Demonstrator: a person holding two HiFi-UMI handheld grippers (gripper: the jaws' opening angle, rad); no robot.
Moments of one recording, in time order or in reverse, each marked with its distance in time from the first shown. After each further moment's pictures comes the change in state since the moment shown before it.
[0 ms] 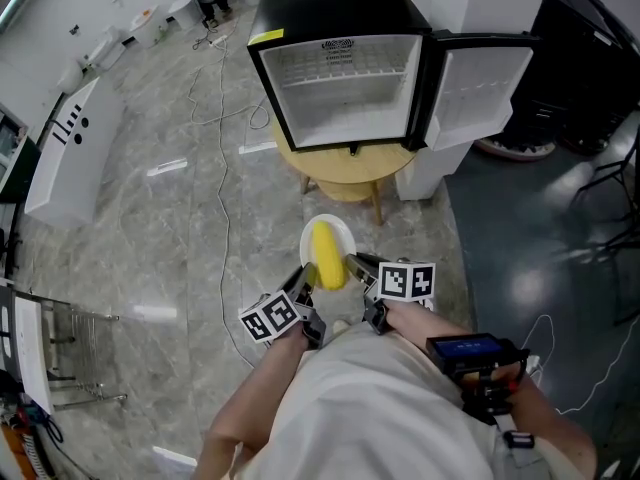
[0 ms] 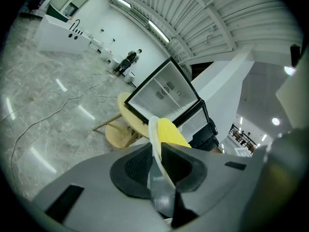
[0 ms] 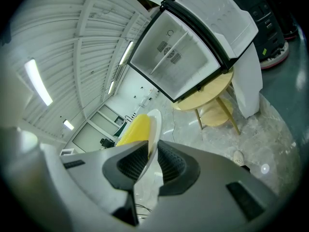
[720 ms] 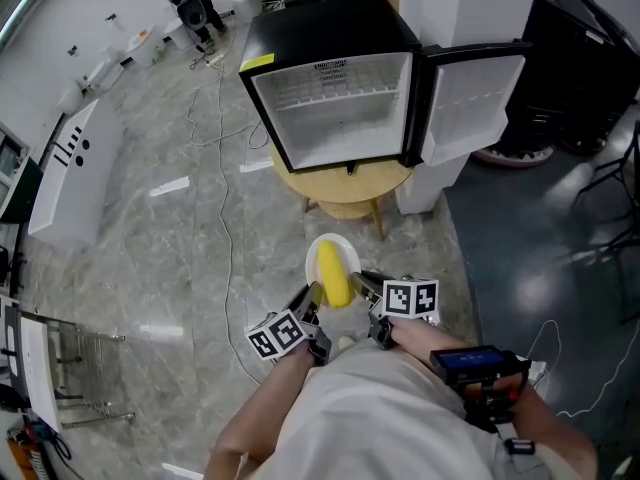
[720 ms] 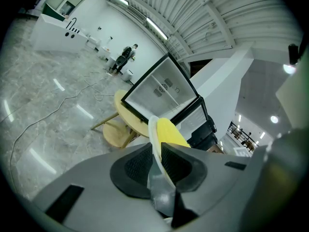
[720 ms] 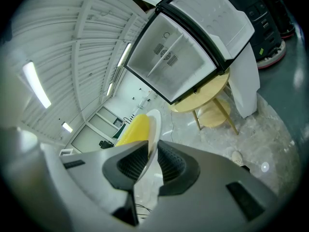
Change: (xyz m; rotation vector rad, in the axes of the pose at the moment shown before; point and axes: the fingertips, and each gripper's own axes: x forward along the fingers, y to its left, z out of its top) left arm 0.012 -0.009 -0.004 0.015 0.027 -0.012; right arm -0.007 -0.012 0.007 0.017 -0.015 -0.012
